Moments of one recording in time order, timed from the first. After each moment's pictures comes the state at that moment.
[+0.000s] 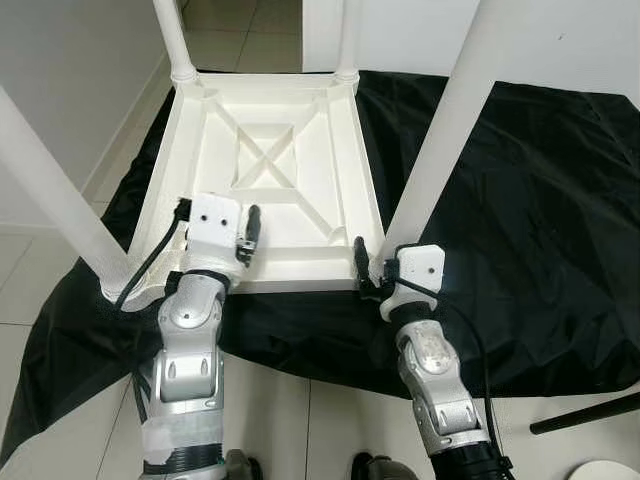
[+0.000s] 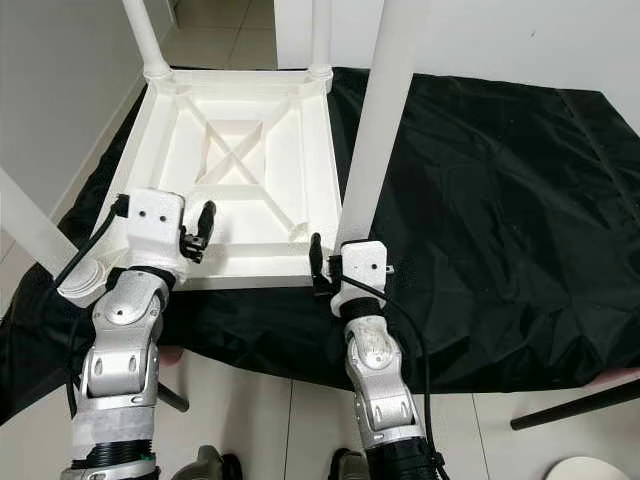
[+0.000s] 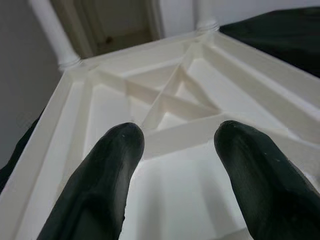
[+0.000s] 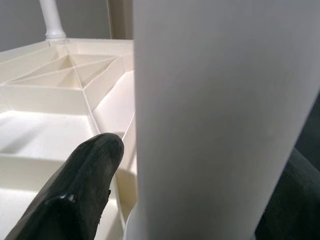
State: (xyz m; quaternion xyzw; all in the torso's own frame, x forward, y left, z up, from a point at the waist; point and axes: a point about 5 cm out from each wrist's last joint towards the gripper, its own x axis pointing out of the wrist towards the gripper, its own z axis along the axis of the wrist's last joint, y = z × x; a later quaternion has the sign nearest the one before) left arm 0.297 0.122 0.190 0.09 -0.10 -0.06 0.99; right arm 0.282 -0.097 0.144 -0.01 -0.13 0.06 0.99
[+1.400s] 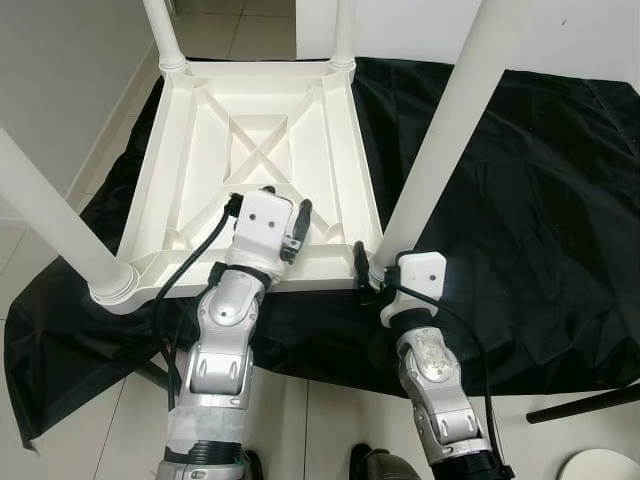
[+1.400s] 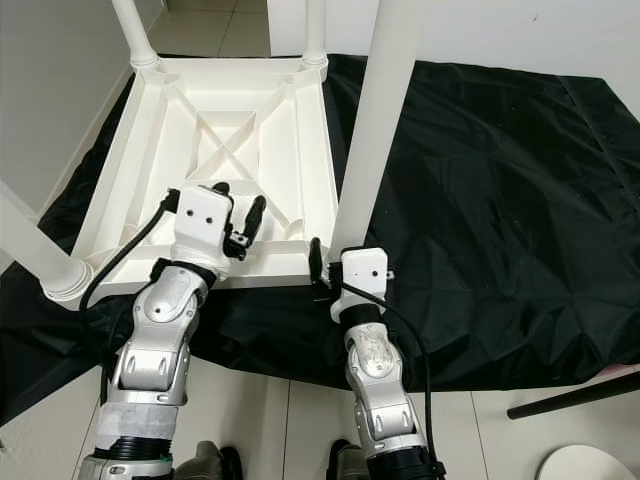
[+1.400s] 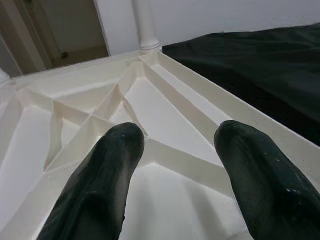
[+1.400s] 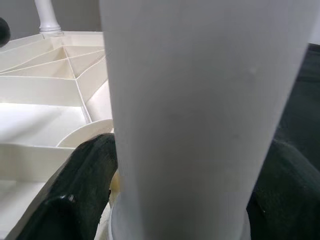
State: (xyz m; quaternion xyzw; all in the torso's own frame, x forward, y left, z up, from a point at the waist) left arm 0.299 0.089 0.190 0.05 -0.13 -0.14 0.98; right arm 0.278 -0.098 0.145 -0.01 -0.14 0.06 0.99
